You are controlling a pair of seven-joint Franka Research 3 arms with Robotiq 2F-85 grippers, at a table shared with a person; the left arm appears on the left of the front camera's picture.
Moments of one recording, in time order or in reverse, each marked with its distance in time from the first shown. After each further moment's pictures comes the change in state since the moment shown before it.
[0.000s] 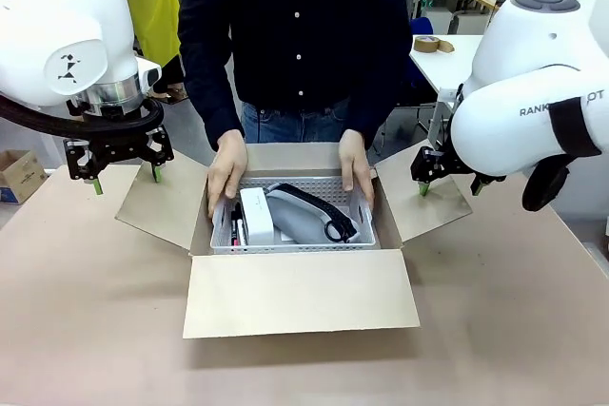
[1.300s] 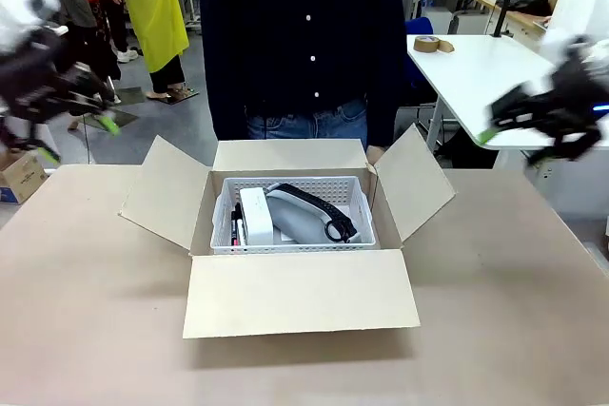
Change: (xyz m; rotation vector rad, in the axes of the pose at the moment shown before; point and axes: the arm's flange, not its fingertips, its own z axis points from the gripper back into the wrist) left arm 0.035 0.134 0.071 -0.502 0.160 -0.020; right arm -0.024 -0.146 0.111 0.502 0.002 -0.200
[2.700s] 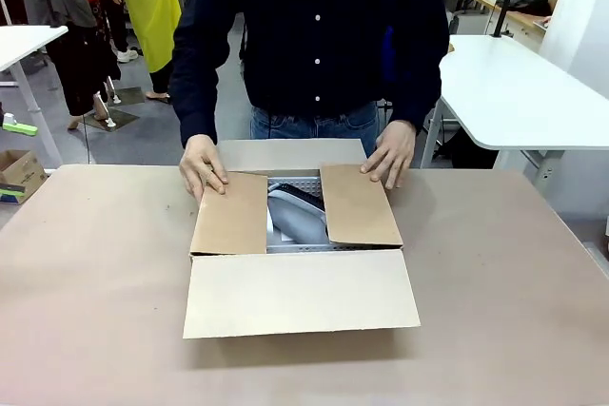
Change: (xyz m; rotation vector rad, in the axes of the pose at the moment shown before) left arm 0.013 0.165 -0.025 -0.653 0.147 0.183; right arm -0.054 -0.183 0.071 0.466 0.003 -0.533
